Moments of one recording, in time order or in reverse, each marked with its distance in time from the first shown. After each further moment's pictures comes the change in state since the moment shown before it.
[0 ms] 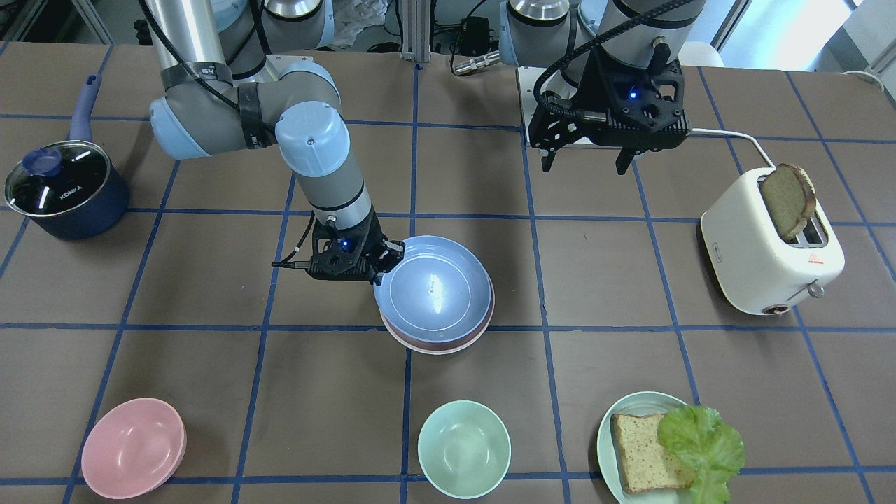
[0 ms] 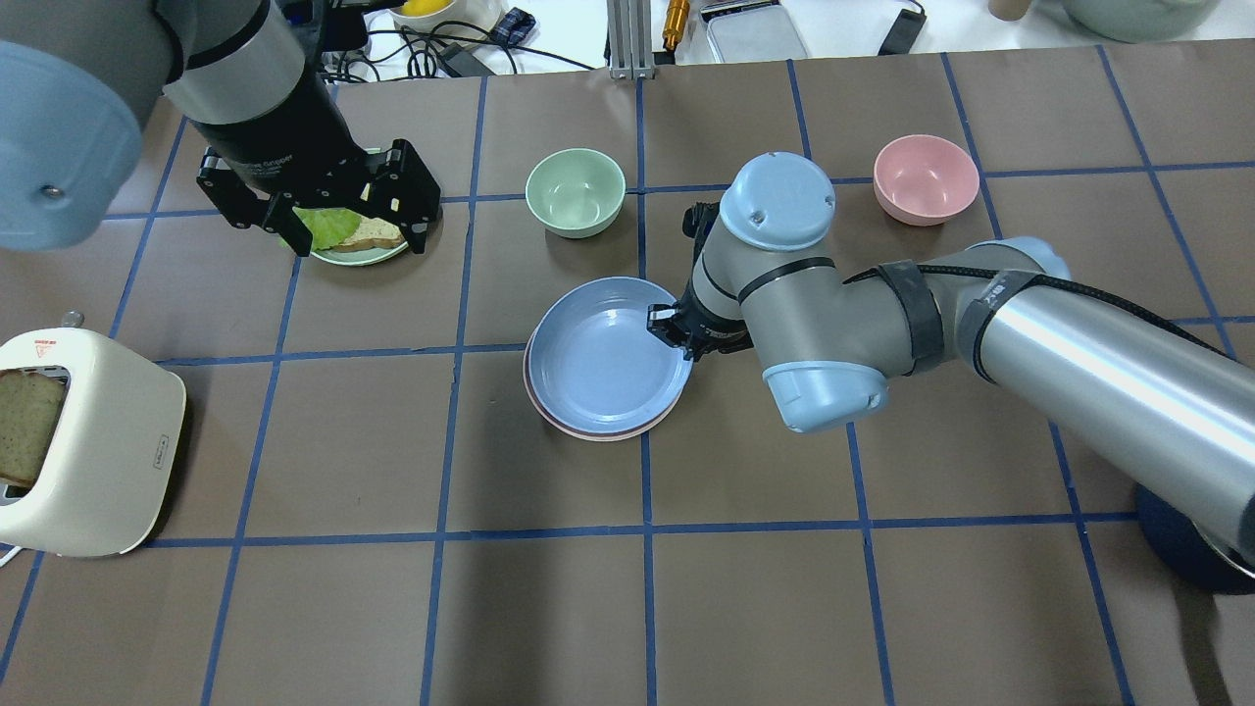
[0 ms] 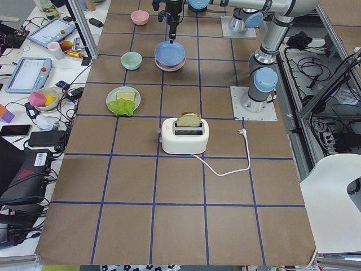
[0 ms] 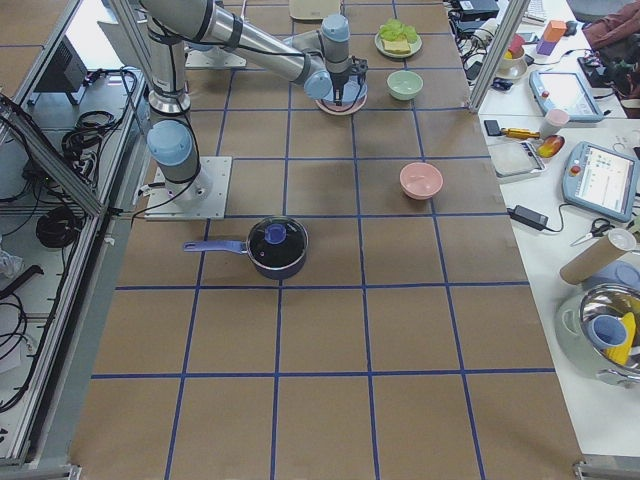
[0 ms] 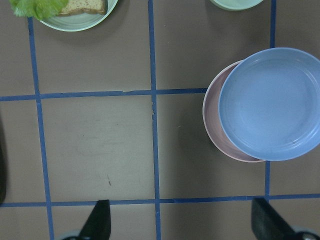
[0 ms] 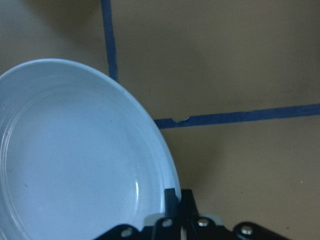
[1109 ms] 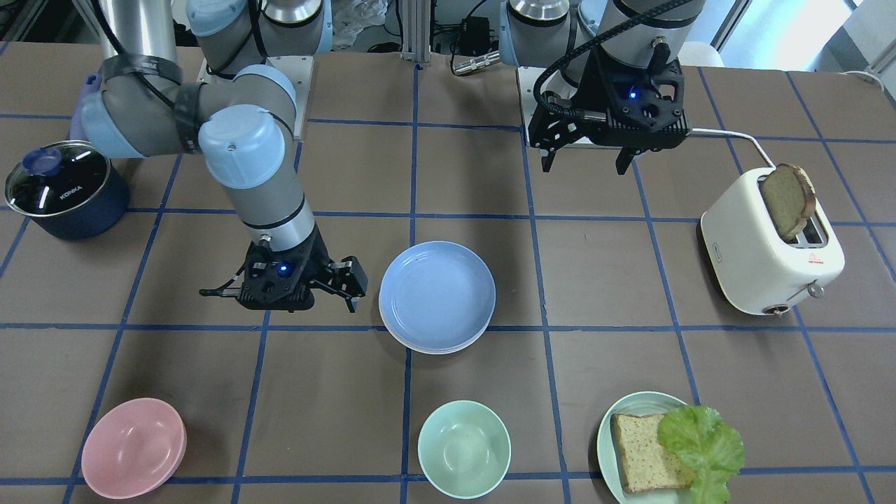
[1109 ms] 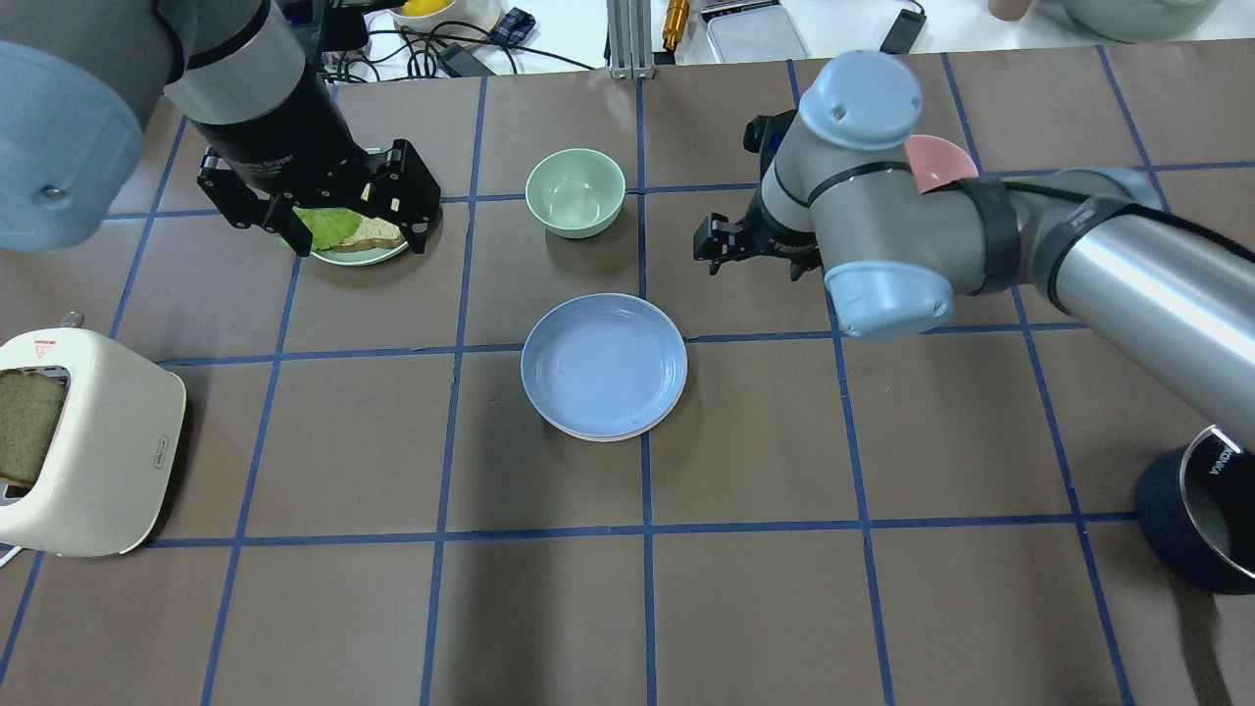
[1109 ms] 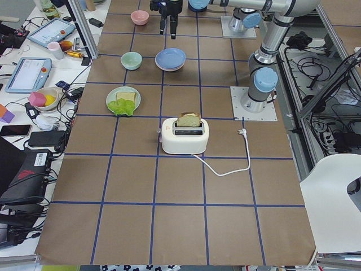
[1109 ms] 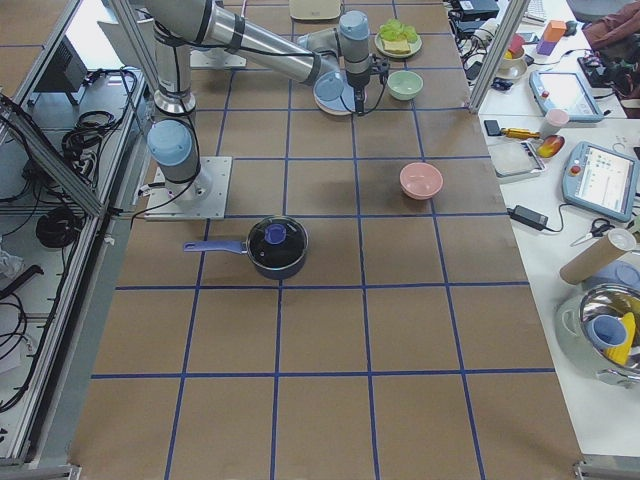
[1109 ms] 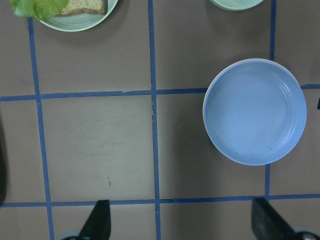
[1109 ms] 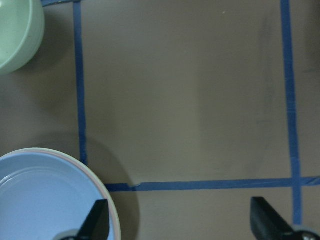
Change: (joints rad) left arm 0.000 0.000 0.000 0.001 0.000 0.000; right arm -0.167 -0.008 -0.159 0.134 -0.047 -0.227
